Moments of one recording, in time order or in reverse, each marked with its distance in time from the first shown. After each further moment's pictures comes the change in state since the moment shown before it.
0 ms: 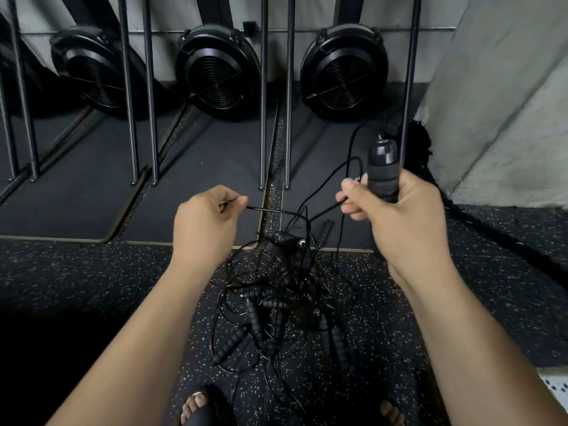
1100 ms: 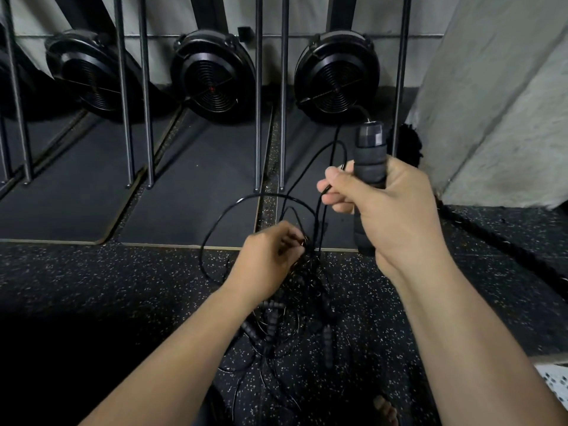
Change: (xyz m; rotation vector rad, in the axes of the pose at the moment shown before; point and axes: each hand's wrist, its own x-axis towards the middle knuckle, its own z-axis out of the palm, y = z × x) left_hand -0.052 0.011 0.063 -0.194 -0.382 0.250; right_hand -0.013 -0.037 0.002 0.101 -0.074 0.049
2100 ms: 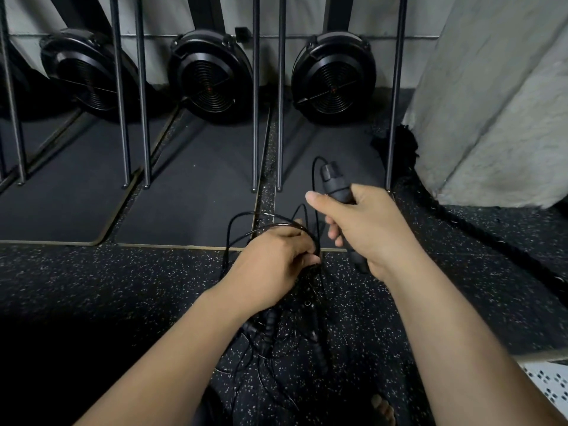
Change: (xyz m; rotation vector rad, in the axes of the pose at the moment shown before) left_hand -0.003 0.021 -0.007 0.200 -0.062 0.363; right_hand 0.011 0.032 0.002 -0.203 -0.094 0.256
